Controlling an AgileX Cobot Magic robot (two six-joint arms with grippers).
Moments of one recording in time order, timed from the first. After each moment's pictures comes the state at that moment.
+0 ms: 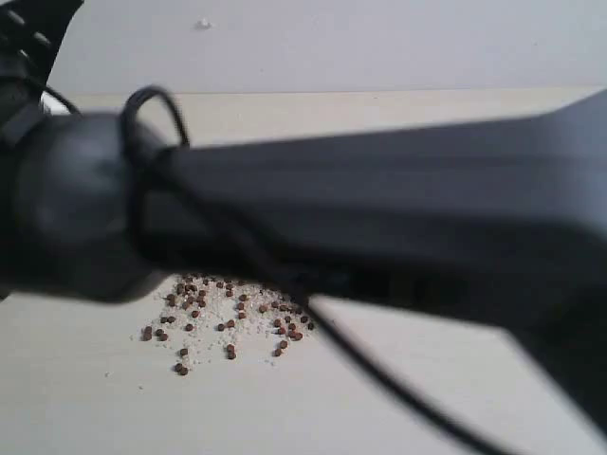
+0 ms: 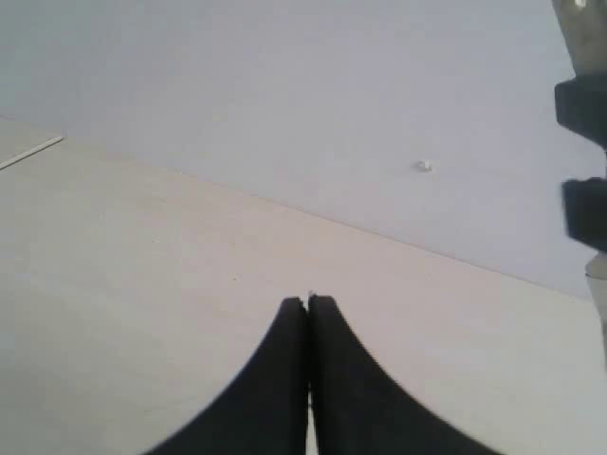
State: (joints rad) left arm -0.16 0.01 0.00 0.14 0.17 -0.48; right arm 1.29 2.17 -1.87 -1.48 0.89 1.13
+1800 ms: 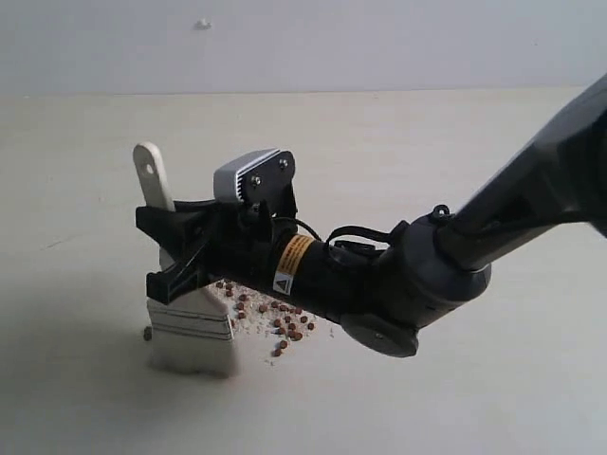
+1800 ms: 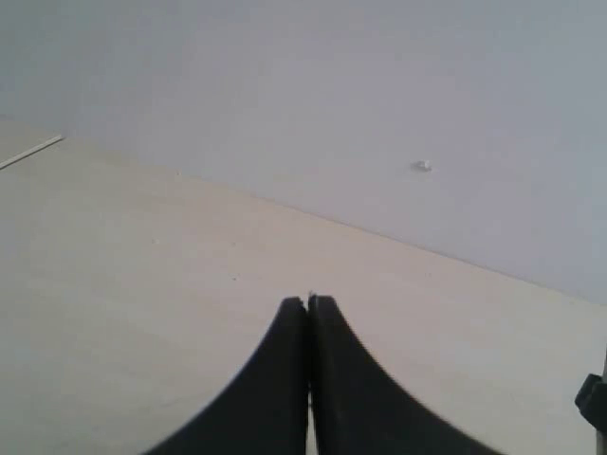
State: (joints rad) left arm -0.16 0.01 0.00 0.14 0.17 -0.48; right arm 0.83 2.18 -0.88 -0.29 -1.21 0.46
